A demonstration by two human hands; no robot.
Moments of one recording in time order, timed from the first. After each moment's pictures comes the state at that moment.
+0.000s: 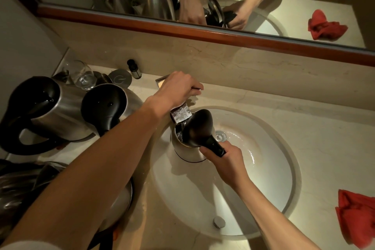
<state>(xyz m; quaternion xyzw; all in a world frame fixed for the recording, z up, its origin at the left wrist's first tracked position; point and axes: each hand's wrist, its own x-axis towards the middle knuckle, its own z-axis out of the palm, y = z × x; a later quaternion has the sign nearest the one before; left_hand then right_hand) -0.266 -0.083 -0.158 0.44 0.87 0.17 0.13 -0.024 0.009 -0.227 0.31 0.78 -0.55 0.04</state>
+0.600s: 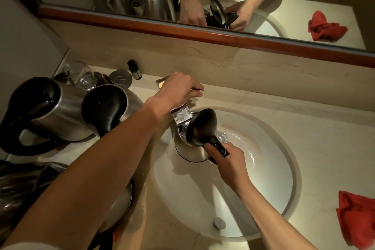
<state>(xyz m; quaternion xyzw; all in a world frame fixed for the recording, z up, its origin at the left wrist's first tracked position) -0.264 -0.083 -0.156 0.45 0.87 0.18 0.11 -0.022 0.007 -0.227 0.34 0.75 -0.57 0.02</state>
